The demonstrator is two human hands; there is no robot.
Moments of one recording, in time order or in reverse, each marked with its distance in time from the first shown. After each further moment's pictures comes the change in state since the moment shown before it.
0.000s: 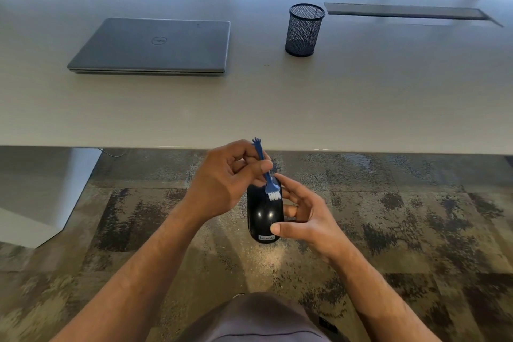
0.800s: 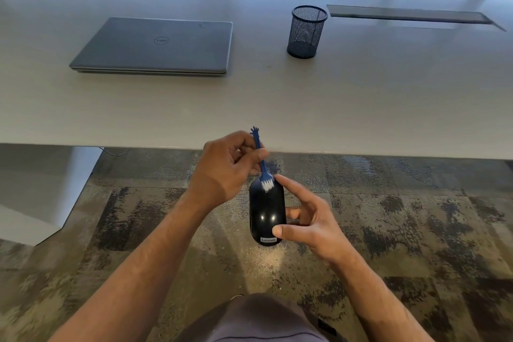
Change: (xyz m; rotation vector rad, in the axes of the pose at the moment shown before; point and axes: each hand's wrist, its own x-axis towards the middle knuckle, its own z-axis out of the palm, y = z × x) left_hand 0.017 -0.005 0.000 0.186 0.133 -0.032; right_hand -0.005 -0.004 -0.002 -0.049 -0.022 -0.031
